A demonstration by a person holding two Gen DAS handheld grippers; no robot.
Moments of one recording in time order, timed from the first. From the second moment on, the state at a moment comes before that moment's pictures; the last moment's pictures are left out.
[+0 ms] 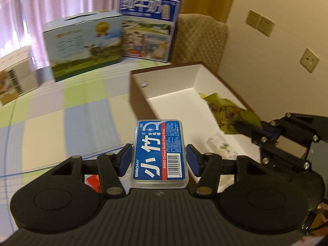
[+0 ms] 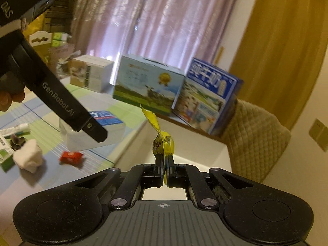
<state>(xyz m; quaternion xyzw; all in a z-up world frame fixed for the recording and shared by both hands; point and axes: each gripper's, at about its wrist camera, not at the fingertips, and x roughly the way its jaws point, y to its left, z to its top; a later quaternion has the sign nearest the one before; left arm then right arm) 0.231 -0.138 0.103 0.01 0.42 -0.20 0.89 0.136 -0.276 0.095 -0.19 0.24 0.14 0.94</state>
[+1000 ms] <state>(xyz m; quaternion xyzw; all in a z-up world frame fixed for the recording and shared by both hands) 0.280 -0.241 0.052 0.02 0.47 -0.21 0.86 0.196 -0.351 0.058 -0.14 0.32 0.09 0.93</state>
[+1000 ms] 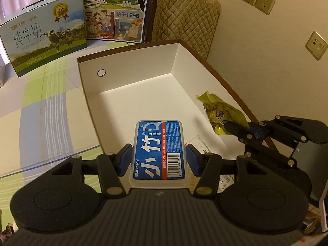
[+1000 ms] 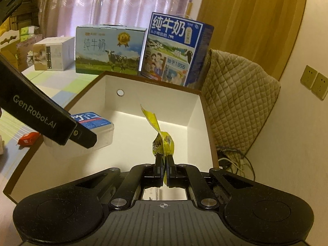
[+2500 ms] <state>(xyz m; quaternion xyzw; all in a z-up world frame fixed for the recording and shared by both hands) 0.194 -0.131 0.112 0.00 0.41 -0.16 0.90 0.112 -0.313 0.110 0.02 0.29 0.08 0.95</state>
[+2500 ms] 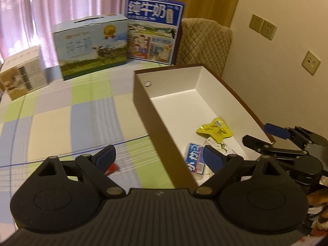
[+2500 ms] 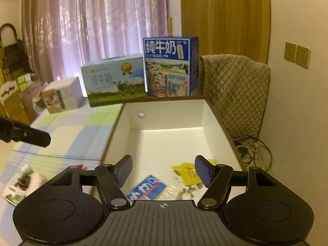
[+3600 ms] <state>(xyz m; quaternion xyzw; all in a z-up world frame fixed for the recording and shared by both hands) 0.053 0.122 0.090 -0.06 0.44 0.07 0.89 0.070 -0.130 0.072 0.00 0.36 0.26 0.90</state>
